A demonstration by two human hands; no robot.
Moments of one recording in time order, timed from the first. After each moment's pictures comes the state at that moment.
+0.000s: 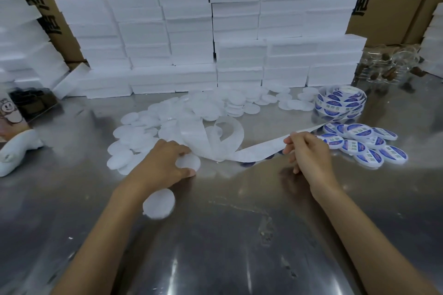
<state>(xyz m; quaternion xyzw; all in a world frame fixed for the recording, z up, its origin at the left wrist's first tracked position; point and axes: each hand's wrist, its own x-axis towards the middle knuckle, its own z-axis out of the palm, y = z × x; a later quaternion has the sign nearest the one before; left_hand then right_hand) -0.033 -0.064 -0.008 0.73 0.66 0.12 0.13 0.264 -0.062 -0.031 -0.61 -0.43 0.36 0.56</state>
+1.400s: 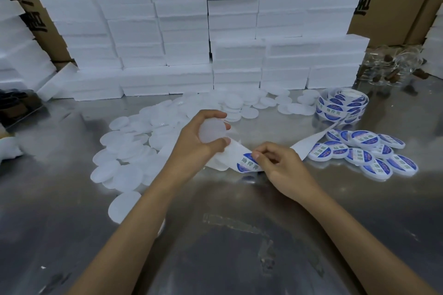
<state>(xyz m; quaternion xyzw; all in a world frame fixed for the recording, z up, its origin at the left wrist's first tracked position) 0.040 -0.032 0.003 0.63 0.43 0.51 0.40 0.241 -0.049 -0.034 -0.53 -0.66 0.33 0.42</state>
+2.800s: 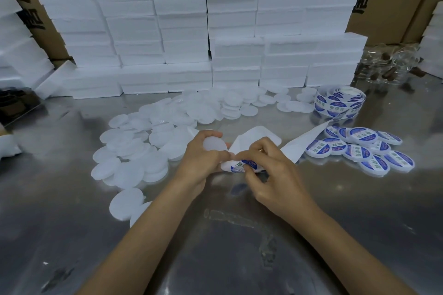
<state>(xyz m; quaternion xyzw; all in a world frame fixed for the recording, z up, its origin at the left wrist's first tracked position) 0.058 -0.037 -0.018 0.46 0.53 0.49 0.52 0.222 -0.079 -0.040 -0.45 -0.77 0.07 0.44</state>
